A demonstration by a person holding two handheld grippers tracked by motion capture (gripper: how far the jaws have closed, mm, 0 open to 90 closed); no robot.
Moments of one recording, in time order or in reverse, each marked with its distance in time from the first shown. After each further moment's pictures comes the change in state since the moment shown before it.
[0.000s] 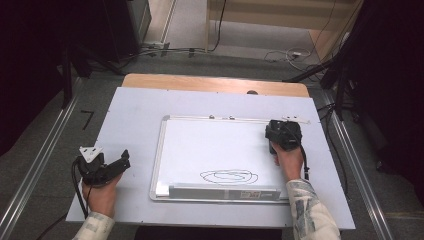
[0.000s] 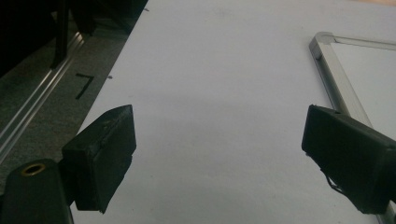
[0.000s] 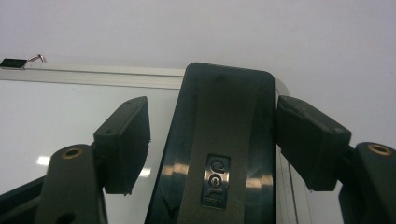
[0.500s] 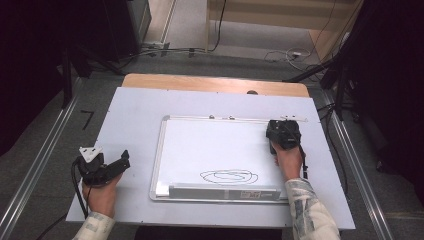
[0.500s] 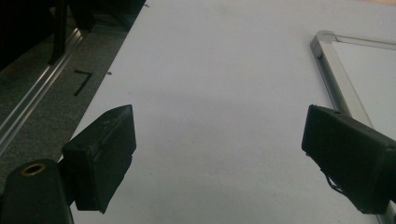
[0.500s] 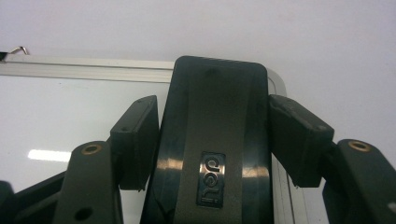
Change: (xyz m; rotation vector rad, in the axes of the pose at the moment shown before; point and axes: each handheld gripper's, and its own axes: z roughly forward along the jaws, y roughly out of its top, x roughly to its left) left arm 0.001 -0.001 0.001 0.008 -0.003 -0.012; right arm 0.003 0.003 0.003 0.045 -0.044 -0.013
